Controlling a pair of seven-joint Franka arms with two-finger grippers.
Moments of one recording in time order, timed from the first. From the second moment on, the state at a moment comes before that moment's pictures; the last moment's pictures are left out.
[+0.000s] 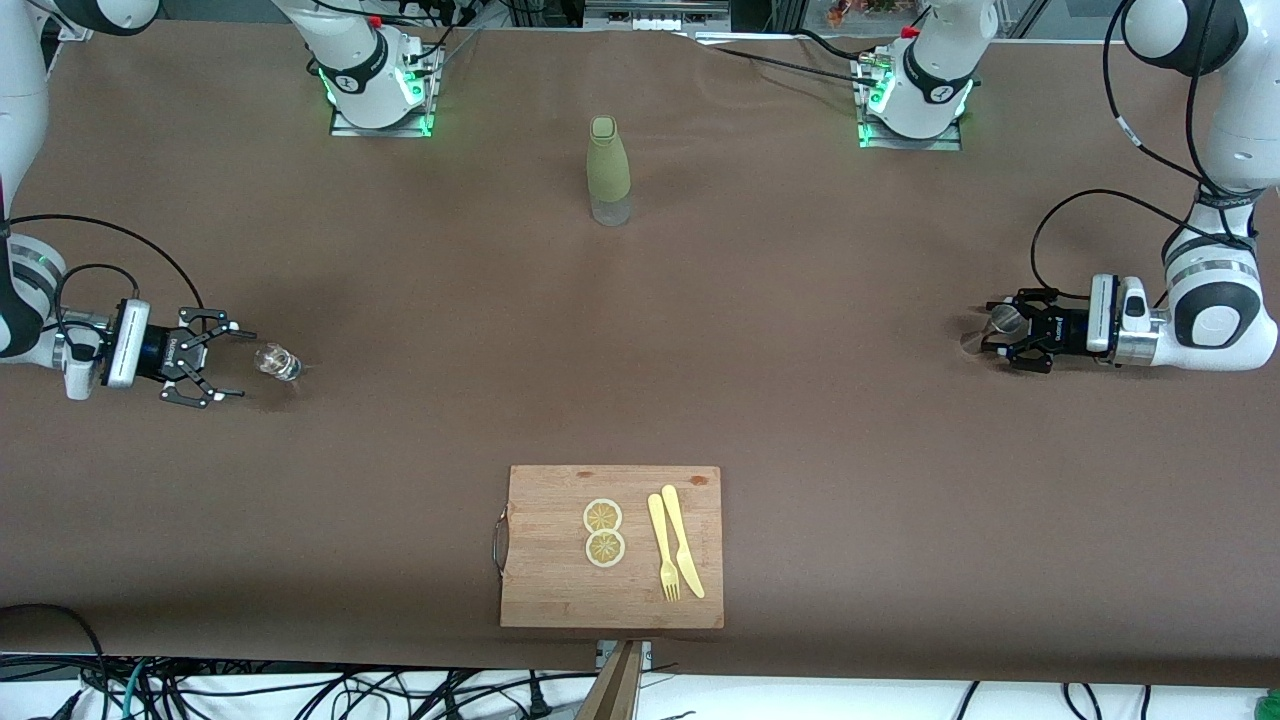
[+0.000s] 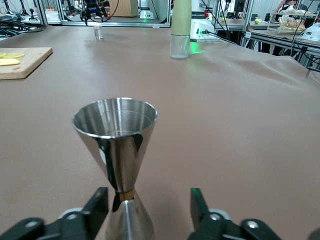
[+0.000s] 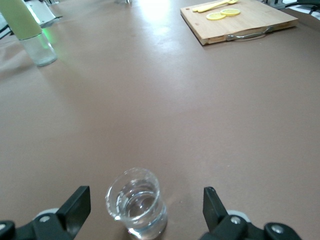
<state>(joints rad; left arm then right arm) 0.44 0.80 0.09 -1.76 -0.76 1.55 2.73 -0.34 0.73 -0.18 -1.68 0.90 1.67 -2.35</state>
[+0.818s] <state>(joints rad) 0.44 0.80 0.09 -1.76 -0.77 1.53 2.73 -0.36 0.82 -0.19 -1.68 0.97 1.60 -2.49</state>
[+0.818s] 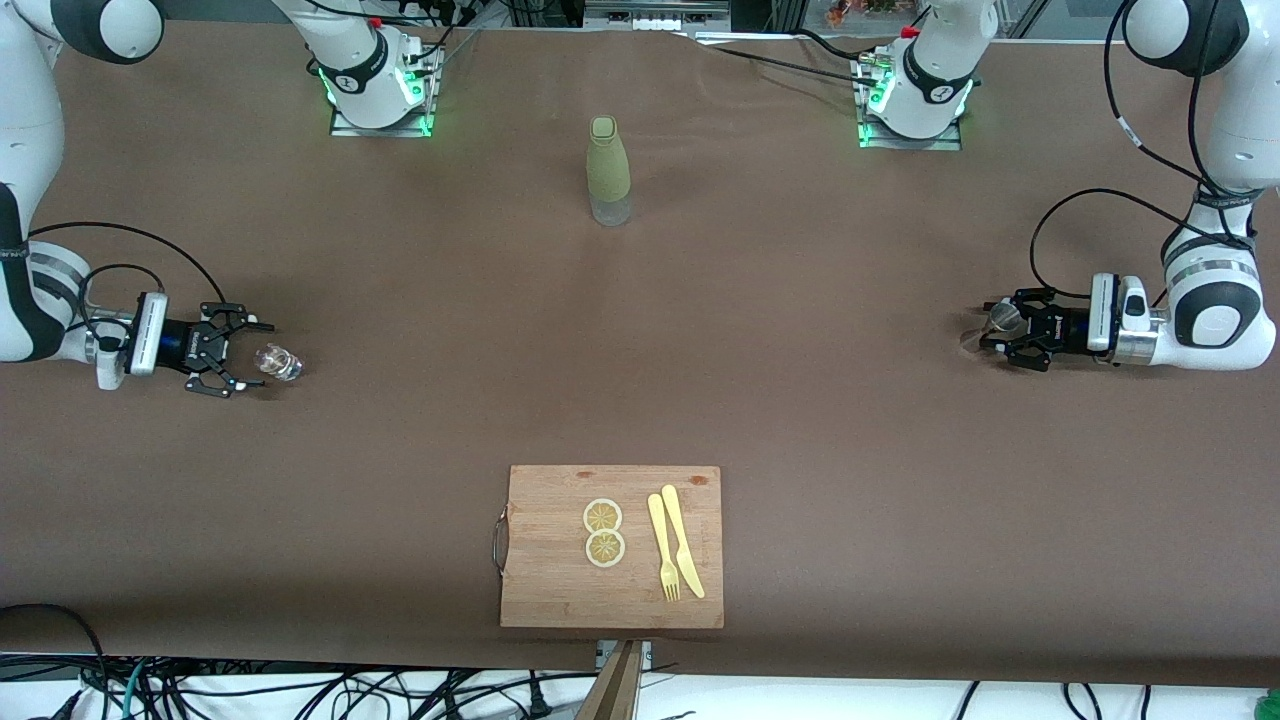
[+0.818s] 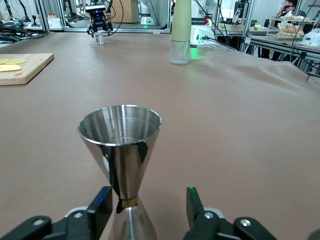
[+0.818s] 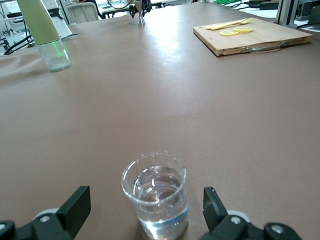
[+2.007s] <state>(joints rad) 0.45 0.80 0.09 -1.75 -0.77 1.52 2.74 -0.36 0.90 -0.18 -1.68 1.14 1.60 -2.56</state>
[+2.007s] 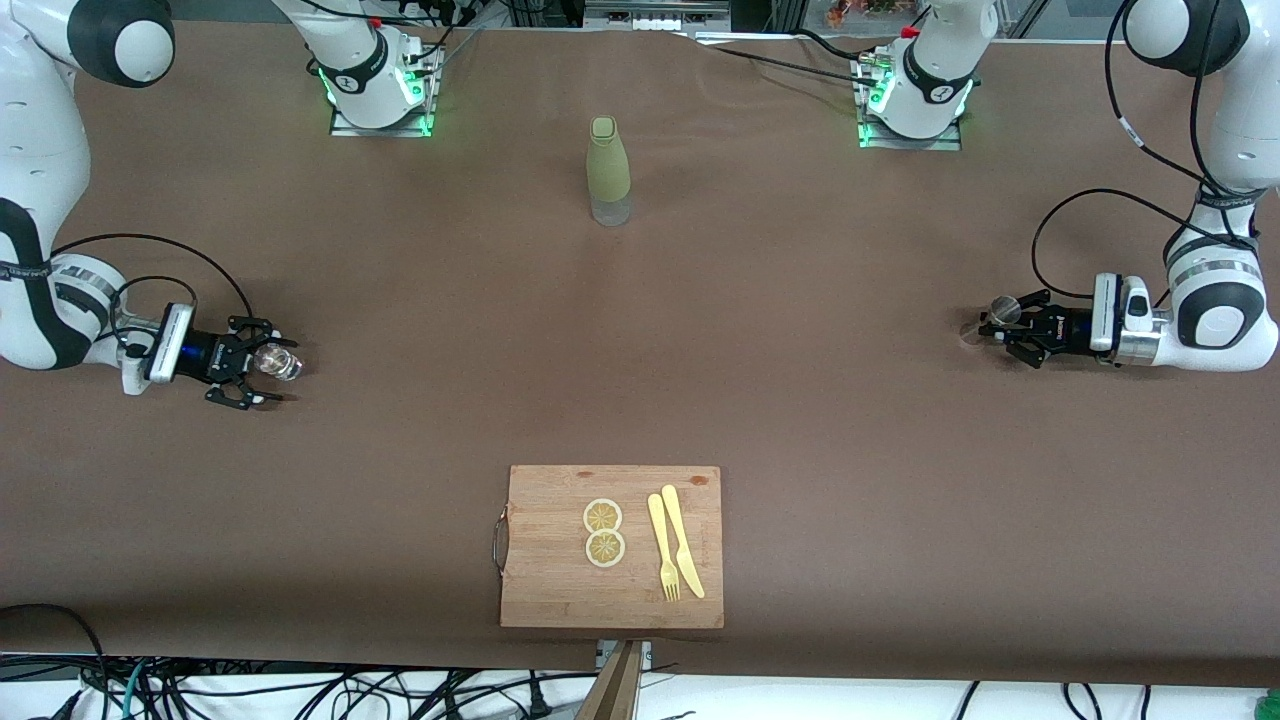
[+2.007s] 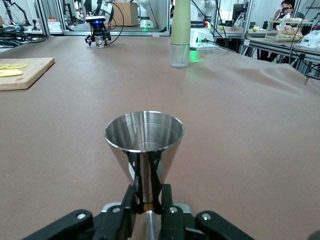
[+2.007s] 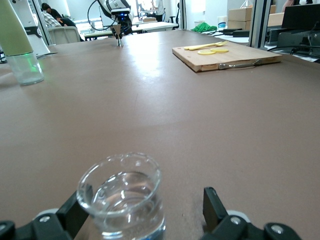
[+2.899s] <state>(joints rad) 0.29 0.79 -0.07 -1.66 -0.81 1.53 2.59 -0.34 0.92 -0.18 -1.68 1.16 1.60 -2.58</state>
